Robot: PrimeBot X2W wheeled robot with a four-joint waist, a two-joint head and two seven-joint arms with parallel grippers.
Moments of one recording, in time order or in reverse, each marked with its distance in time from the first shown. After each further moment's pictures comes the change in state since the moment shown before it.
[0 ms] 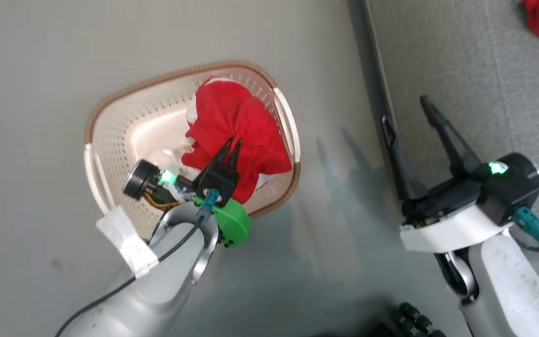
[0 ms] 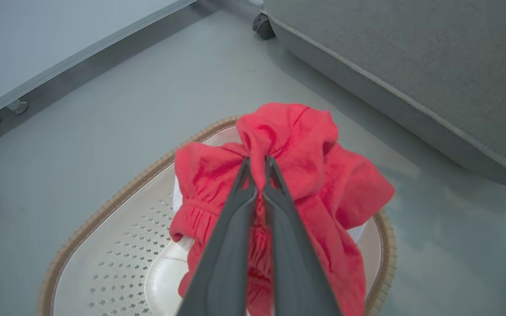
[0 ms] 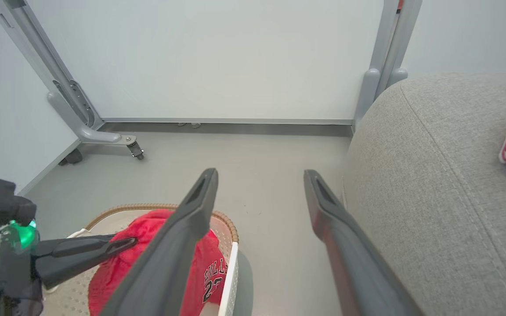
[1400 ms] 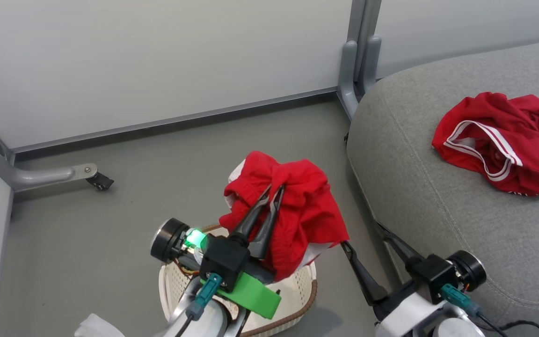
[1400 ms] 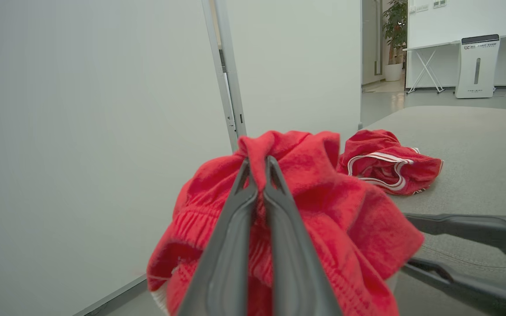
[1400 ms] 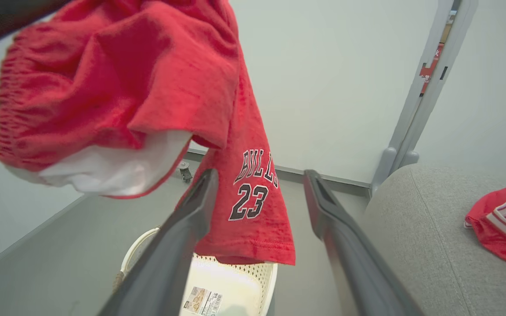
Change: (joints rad) left arm 0.438 -0.030 0.224 -0.583 0.125 -0.110 0.000; right arm 0.226 0.003 0.145 0.207 -0.068 0.000 0.000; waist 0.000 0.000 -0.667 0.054
